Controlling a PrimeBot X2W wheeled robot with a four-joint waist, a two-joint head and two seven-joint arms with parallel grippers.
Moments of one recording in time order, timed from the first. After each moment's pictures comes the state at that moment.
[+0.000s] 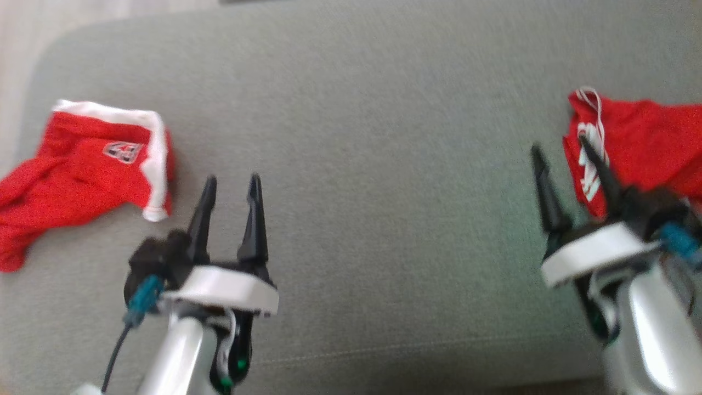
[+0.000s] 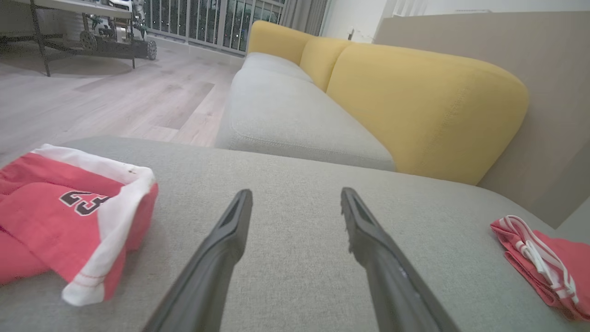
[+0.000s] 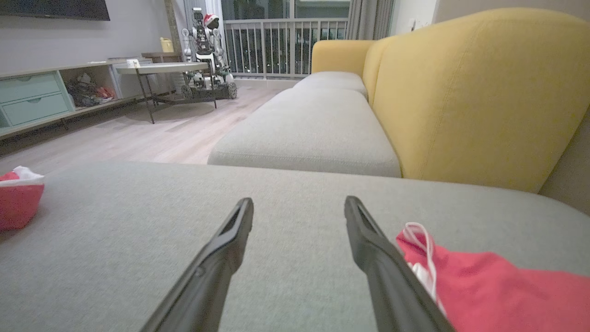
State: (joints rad) left arm -0.17 0.04 -0.31 0.13 -0.34 0.10 -0.26; right arm -0.27 -0.13 0.00 0.17 0.12 0.13 -0.17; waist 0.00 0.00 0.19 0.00
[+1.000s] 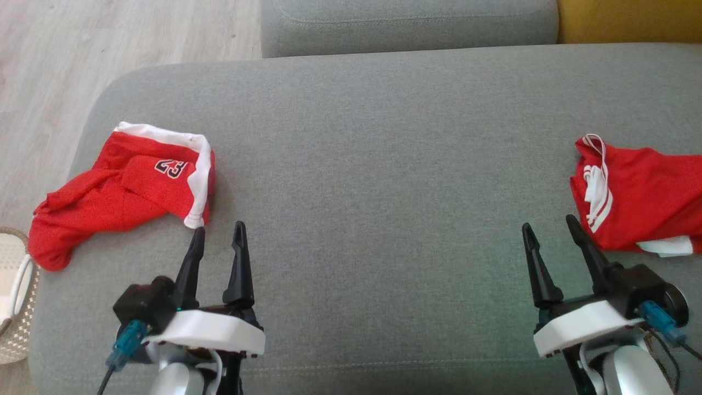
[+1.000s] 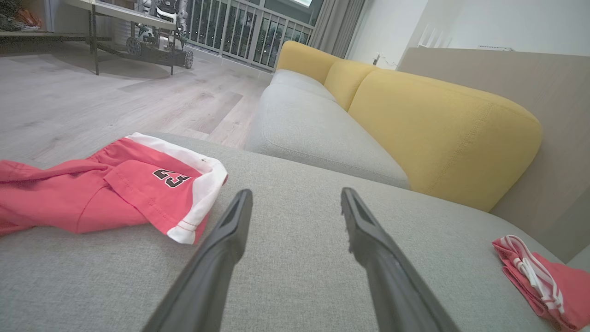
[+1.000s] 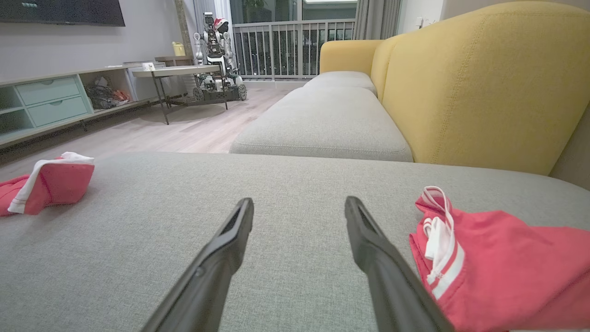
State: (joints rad) left arm 0.00 0.05 -0.26 0.10 -0.39 0.07 -0.26; right arm -0.03 -0.05 -0.04 0.18 0.06 0.13 -0.25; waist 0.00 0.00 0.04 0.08
